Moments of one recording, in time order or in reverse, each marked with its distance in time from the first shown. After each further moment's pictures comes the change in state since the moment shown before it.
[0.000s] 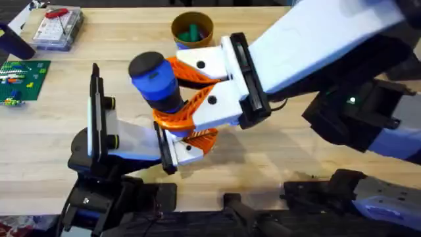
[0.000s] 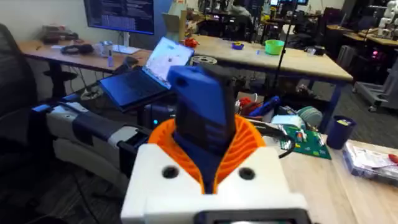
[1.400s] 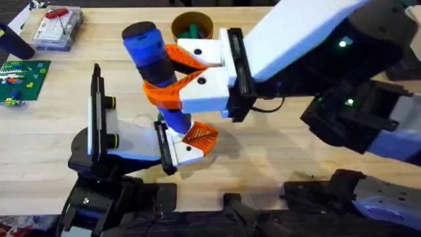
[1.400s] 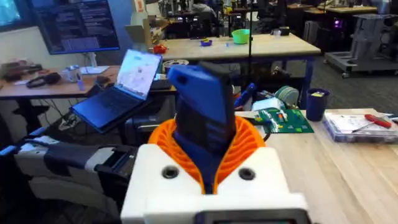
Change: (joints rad) left arm 0.000 0.000 0.000 -0.002 0.009 -0.011; right arm 0.020 0.001 0.001 -0.020 0.195 0.137
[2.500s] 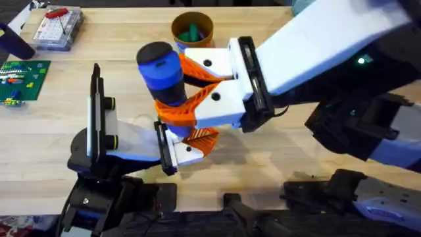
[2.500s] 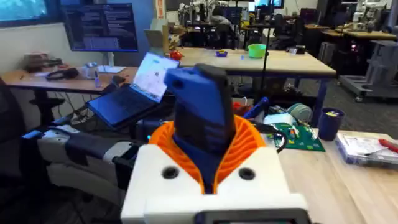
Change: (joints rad) left arm 0.000 -0.002 0.000 0.000 0.008 0.004; right arm -0.005 -0.044 -0.067 0.123 -0.081 0.000
